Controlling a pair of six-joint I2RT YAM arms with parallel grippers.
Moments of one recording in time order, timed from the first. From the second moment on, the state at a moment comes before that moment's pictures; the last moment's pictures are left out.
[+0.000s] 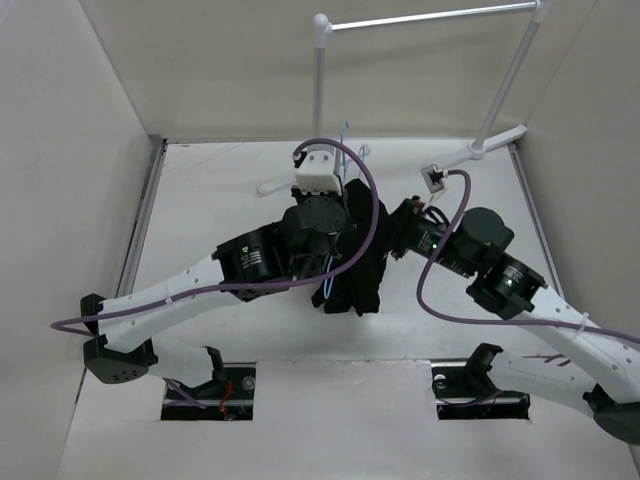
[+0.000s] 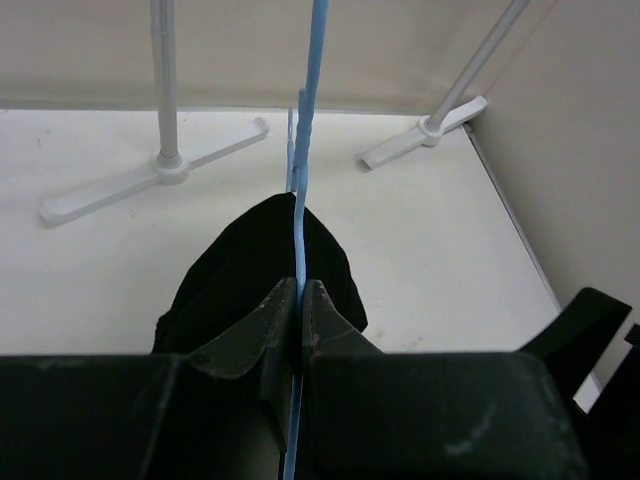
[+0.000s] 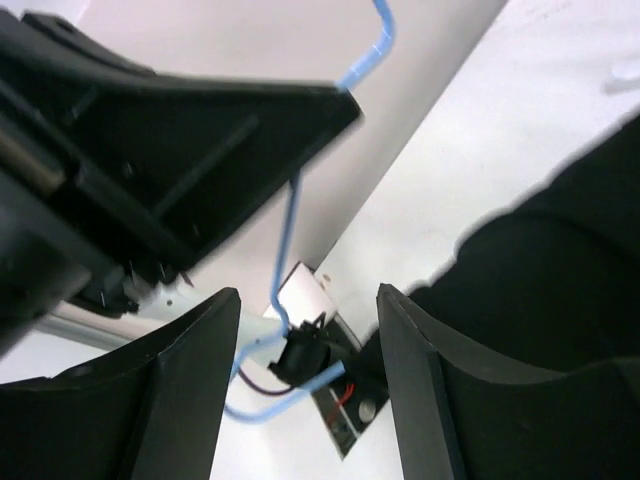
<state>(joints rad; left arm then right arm) -1.24 1.31 1.56 -0.50 -0.93 -0.48 0.83 0.88 0.99 -0.07 -0.17 0.80</state>
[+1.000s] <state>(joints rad) -1.23 1.23 1.45 -0.32 -0.94 -0.46 0.88 1.04 1.00 0.04 -0.16 0.84</state>
